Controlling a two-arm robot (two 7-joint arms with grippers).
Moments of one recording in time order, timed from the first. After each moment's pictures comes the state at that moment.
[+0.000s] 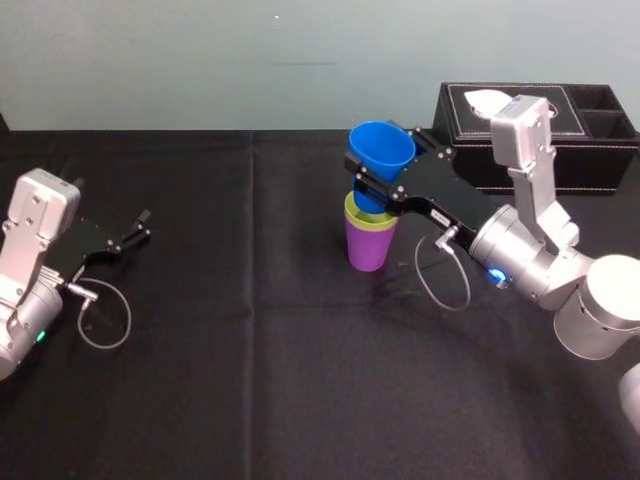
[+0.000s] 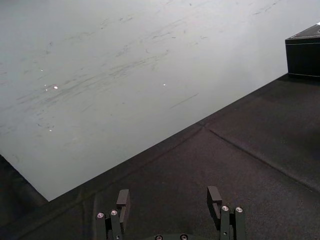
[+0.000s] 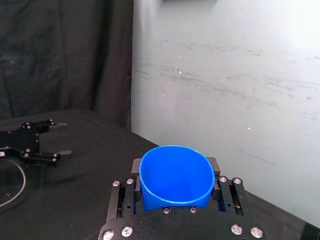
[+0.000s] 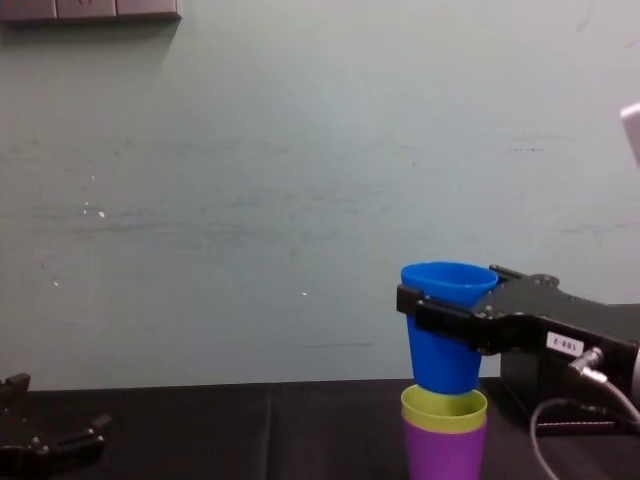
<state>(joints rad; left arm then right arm) -0.20 0.60 0.45 -1.41 -0.25 -0.12 0.03 0.33 0.33 -0.36 -1.37 0.33 -0.17 0.47</state>
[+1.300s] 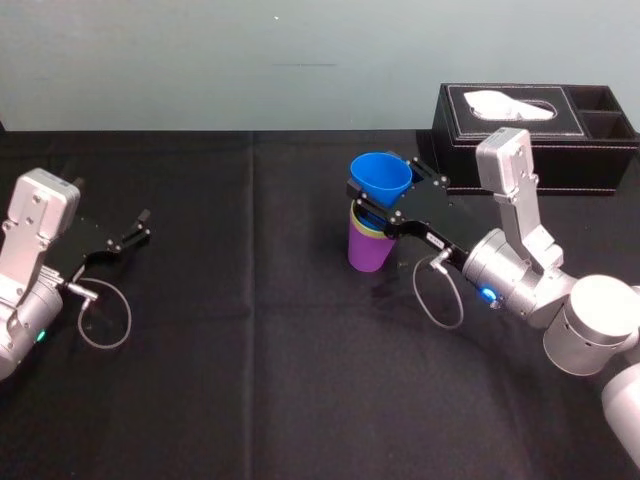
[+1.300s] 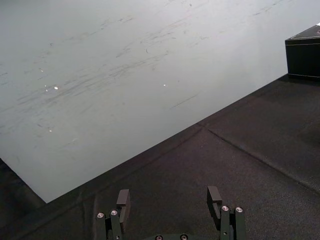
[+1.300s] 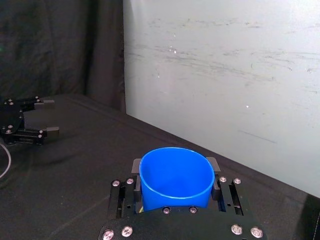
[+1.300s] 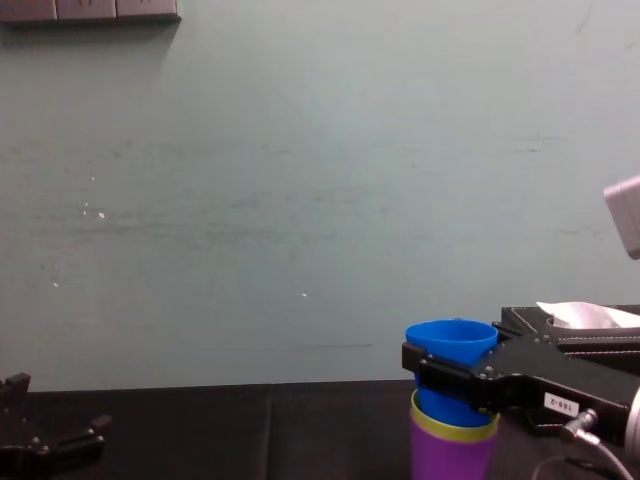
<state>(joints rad) -0.20 0.60 0.45 -1.41 -0.25 -0.12 0.03 0.35 0.29 -0.36 -1.23 0.31 -0.22 0.48</state>
